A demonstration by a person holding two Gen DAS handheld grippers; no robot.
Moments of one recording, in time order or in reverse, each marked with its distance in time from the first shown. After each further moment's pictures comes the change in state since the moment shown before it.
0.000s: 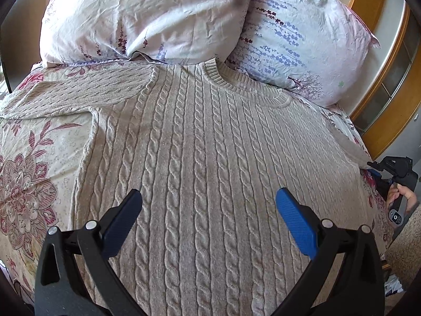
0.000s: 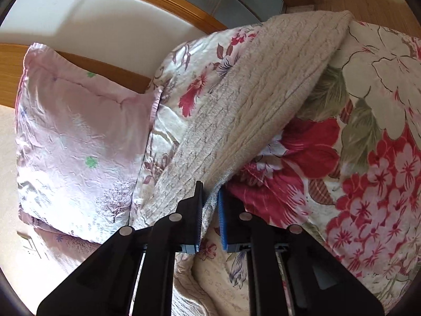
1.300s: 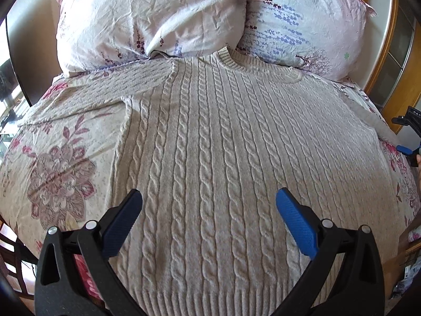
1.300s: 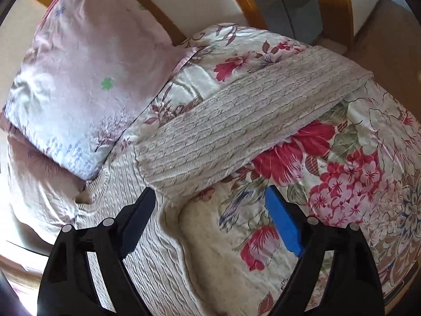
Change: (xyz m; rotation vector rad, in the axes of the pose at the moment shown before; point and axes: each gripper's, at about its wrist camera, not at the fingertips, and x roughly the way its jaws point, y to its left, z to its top) left arm -0.031 0.000 -0.036 0.127 -0.005 0.148; right arm -0.027 0.044 -0.037 -0.362 0.078 -0.137
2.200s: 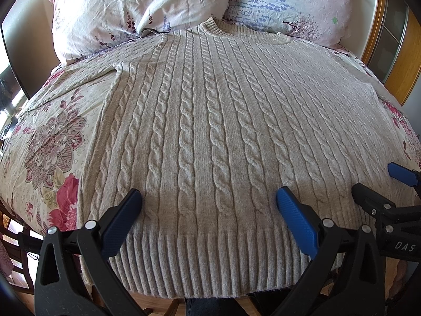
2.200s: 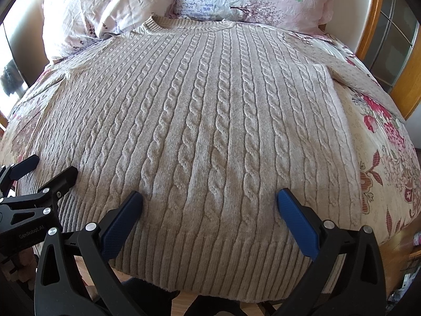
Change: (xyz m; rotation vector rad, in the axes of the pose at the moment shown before) left arm 0.004 -0.027 -0.060 0.051 0.085 0.037; right arm -0.022 0.118 -0.278 -0.875 0.101 -0.111
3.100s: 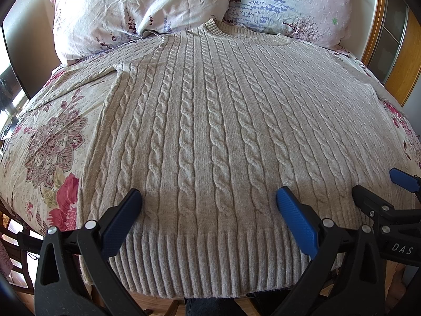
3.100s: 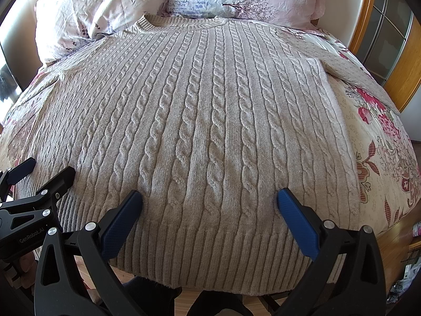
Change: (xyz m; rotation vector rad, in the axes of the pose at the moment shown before) left arm 0.000 0.000 -0.001 -0.003 -0.010 0.004; right arm 0.002 0.006 -0.006 0.058 0.016 -0.062
